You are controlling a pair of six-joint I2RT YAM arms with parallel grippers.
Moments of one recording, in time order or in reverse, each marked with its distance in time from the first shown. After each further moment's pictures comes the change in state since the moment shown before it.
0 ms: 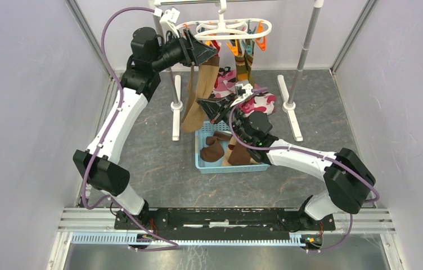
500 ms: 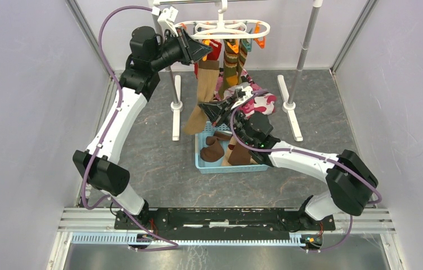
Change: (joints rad) left arm -0.003 0.001 0.016 -0.019 -0.043 0.034; right arm 0.000 -0.006 -0.013 -0.025 0.000 0.003
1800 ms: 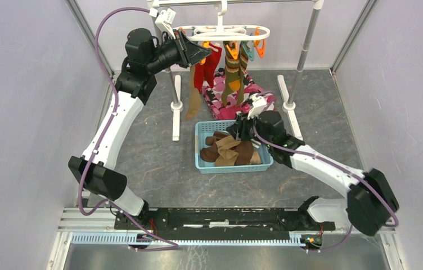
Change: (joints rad) left arm 0.000 -0.053 -0.034 -0.008 0.037 0.000; right arm -0.193 -0.277 -0.119 -0.753 -0.075 -0.067
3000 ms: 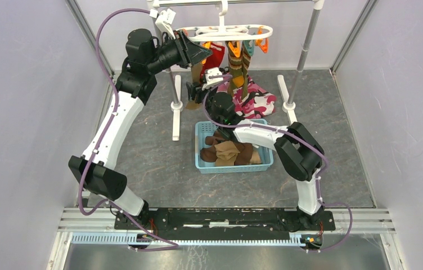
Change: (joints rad) left arm 0.000 0.000 -0.005 0.004 0.009 -0.029; right arm 0.166 0.764 0.591 0.682 0.399 -0.326
